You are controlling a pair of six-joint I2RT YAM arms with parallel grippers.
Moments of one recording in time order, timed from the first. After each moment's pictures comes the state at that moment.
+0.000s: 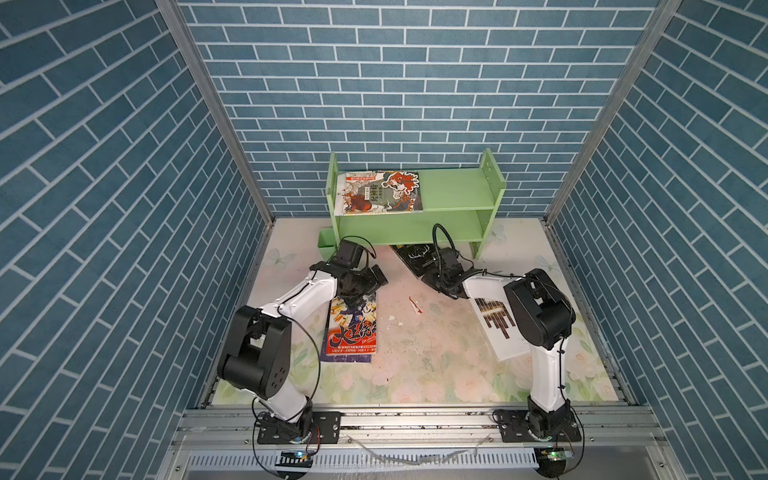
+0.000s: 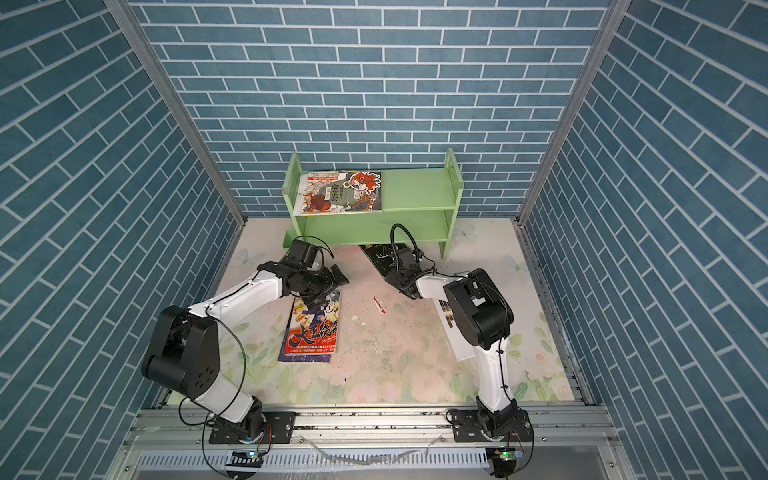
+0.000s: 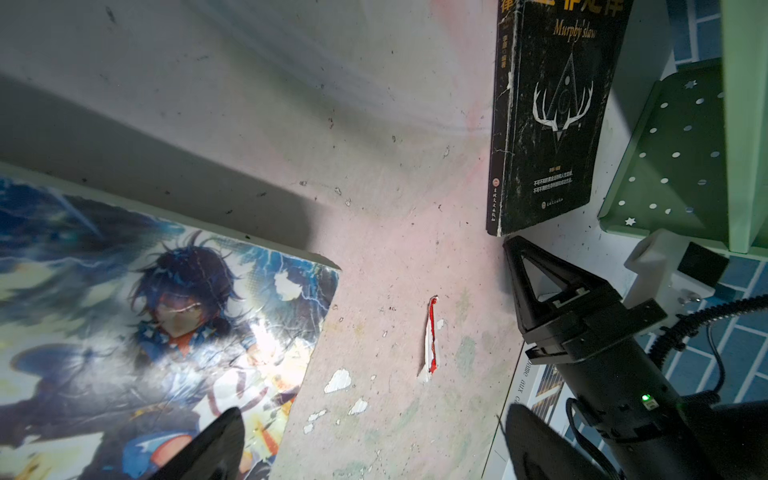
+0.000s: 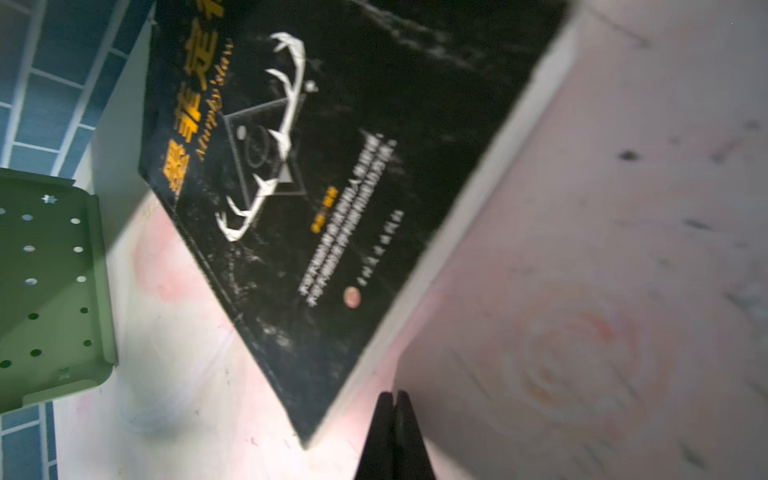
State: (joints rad) left arm -0.36 1.61 1.10 -0.54 0.31 -0.92; right arm 0.60 2.04 1.21 0.00 0.04 0.99
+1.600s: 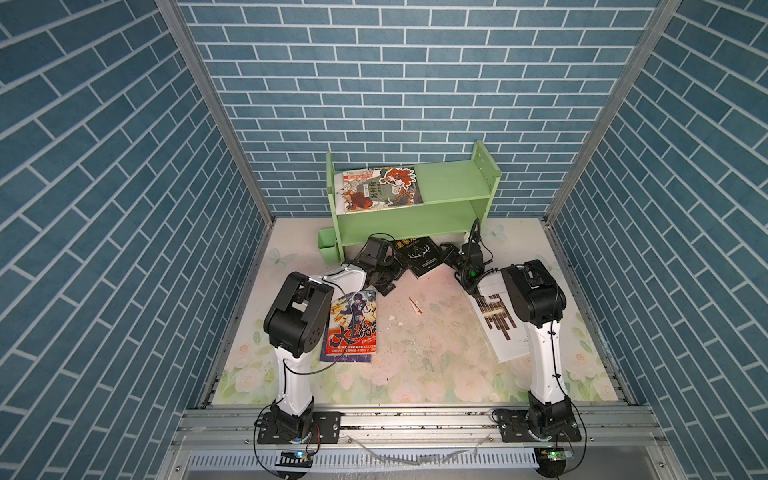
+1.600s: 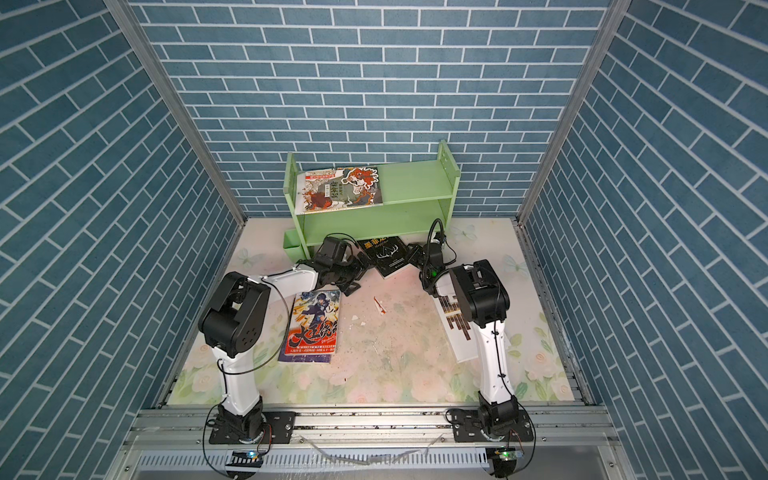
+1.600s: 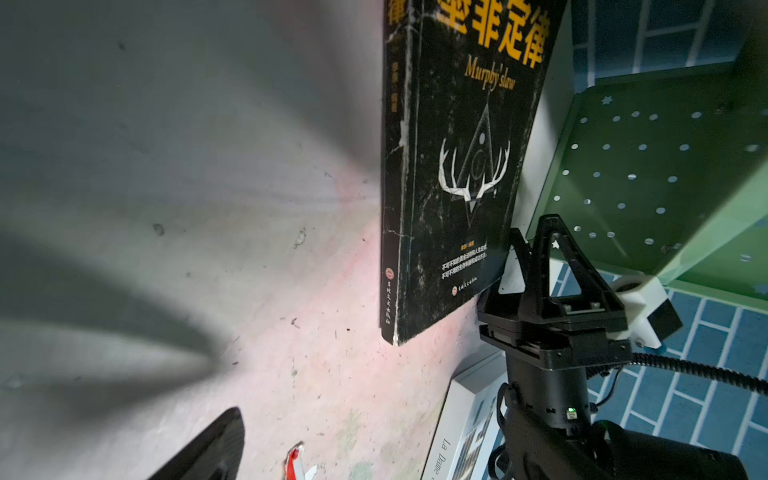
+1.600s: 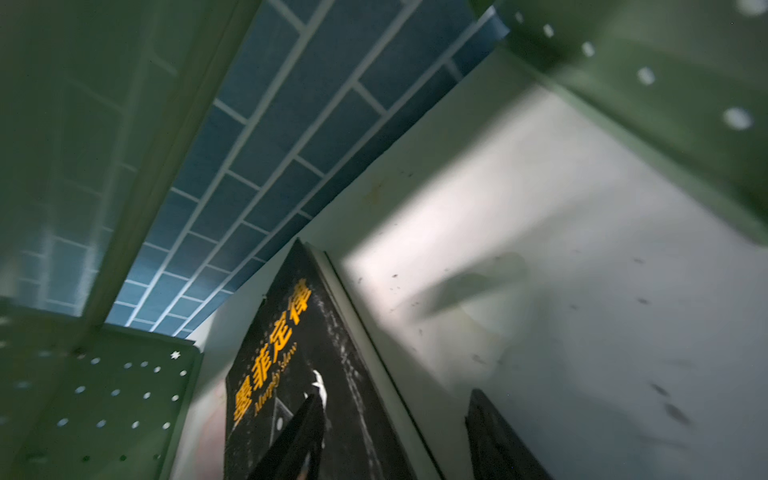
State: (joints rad) left arm -0.46 1.98 1.27 -0.12 0.32 -1.19; right arm 0.38 2.29 1.22 0.74 -0.07 0.82
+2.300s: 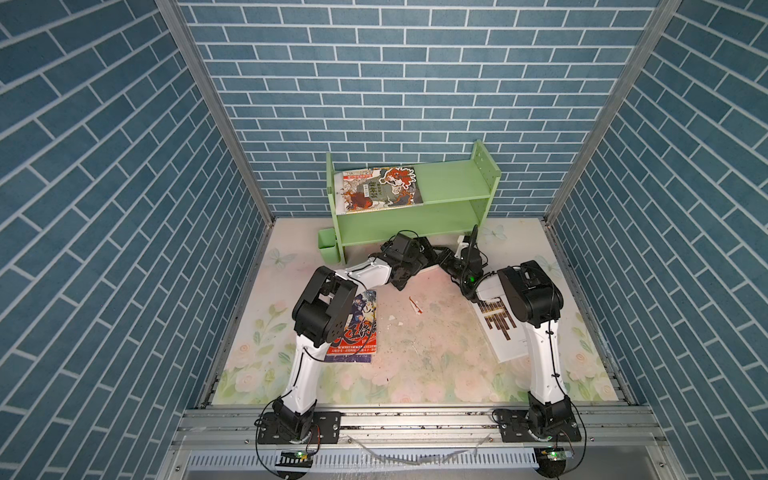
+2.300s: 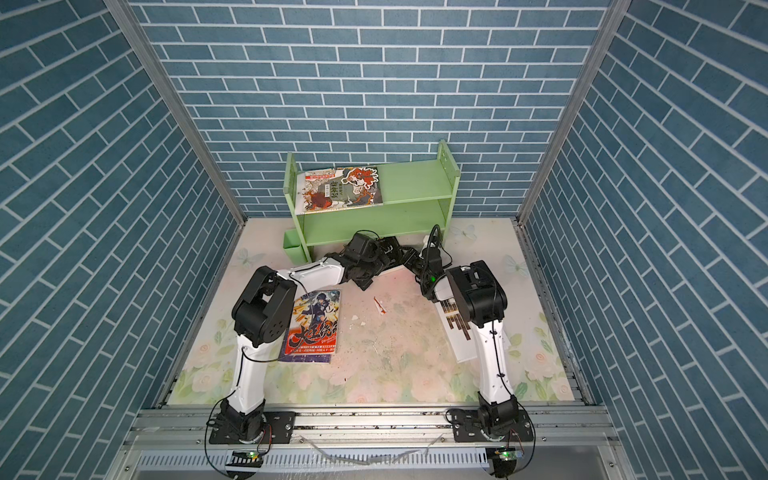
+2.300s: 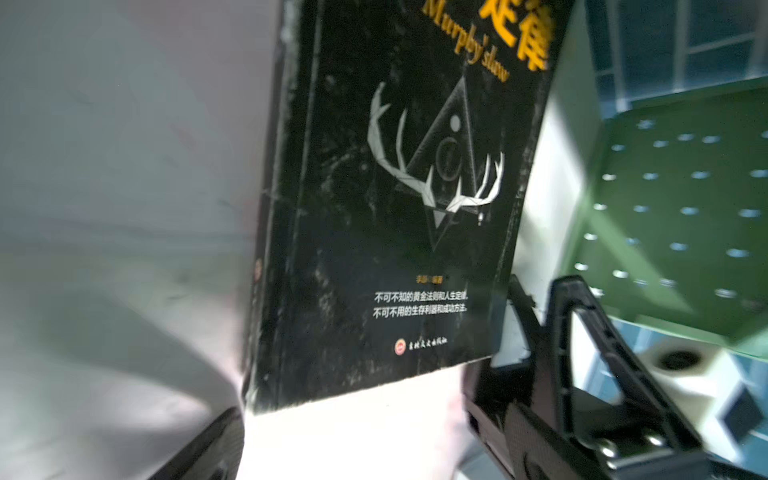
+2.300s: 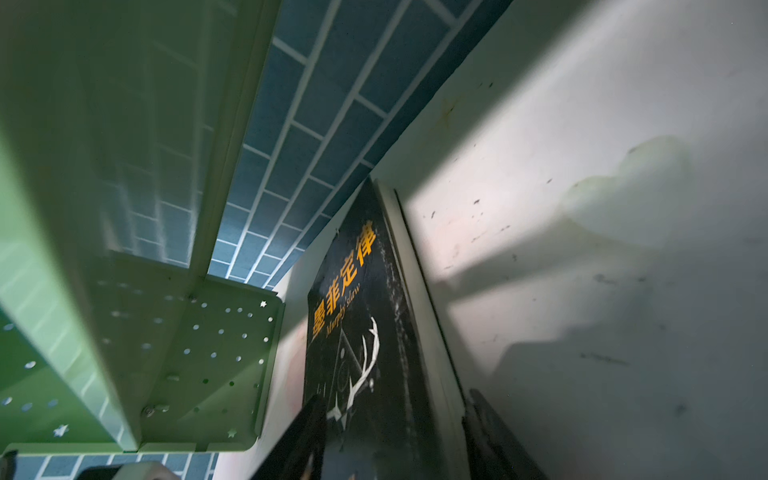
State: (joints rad) left arm -0.59 2.16 1.58 -0.33 0.04 -1.22; right arm 0.40 2.29 1.17 0.86 -0.24 0.97
